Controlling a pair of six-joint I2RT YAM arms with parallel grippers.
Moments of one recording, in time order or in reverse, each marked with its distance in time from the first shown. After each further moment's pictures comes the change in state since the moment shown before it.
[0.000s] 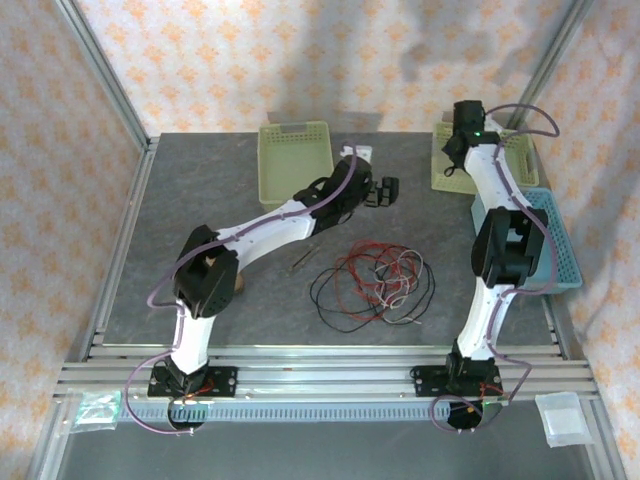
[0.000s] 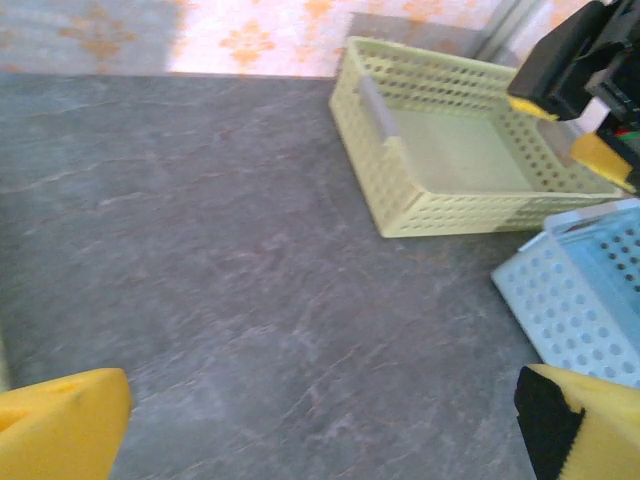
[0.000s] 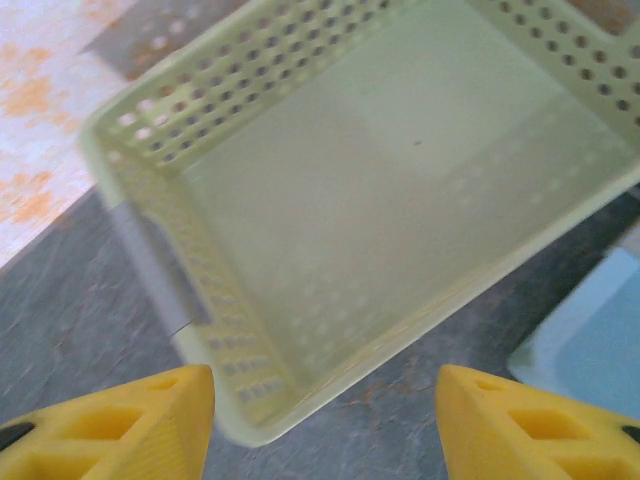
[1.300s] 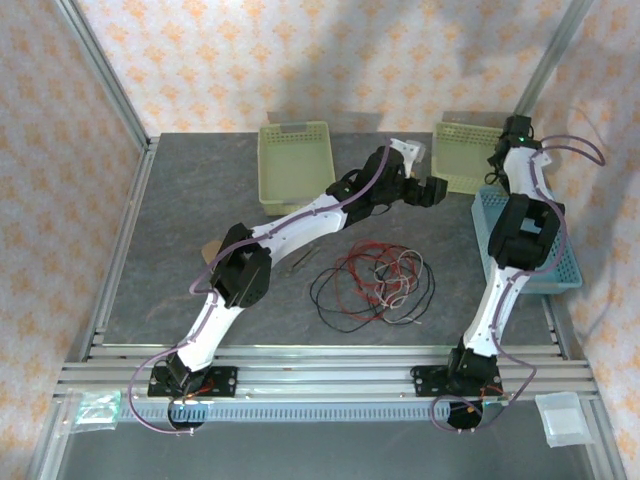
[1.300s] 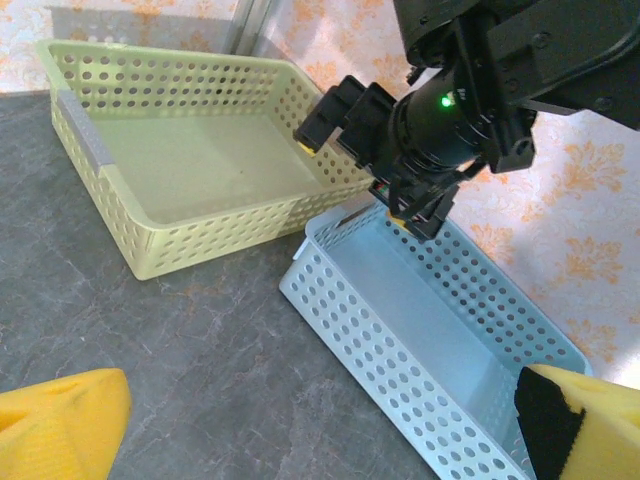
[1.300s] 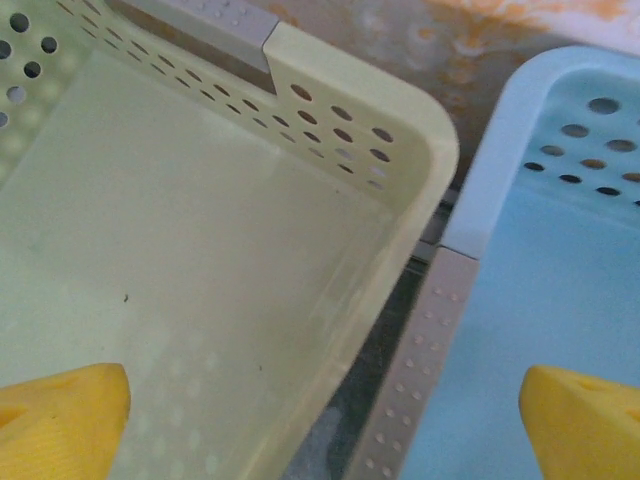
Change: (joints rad) left arm -0.050 0.257 0.393 0.013 0.311 0.023; right arm -0.259 0.246 0.175 -0.107 0.022 0.141
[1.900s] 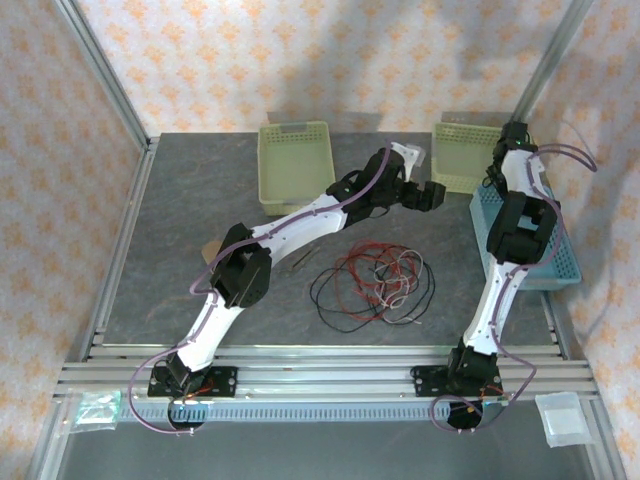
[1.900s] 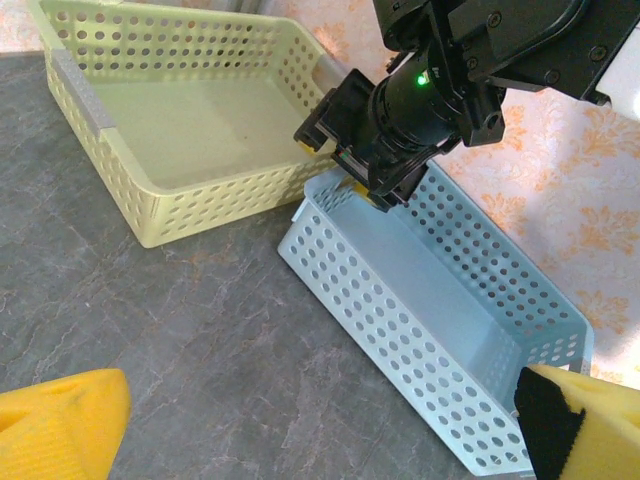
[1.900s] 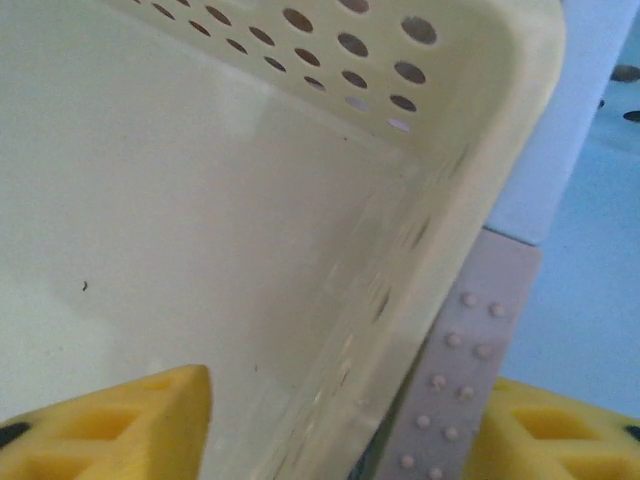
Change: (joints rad) left arm 0.000 0.000 -0.003 -0.056 0.014 0.011; right arm -0.007 0.084 0.042 -0.013 -0.075 0.030
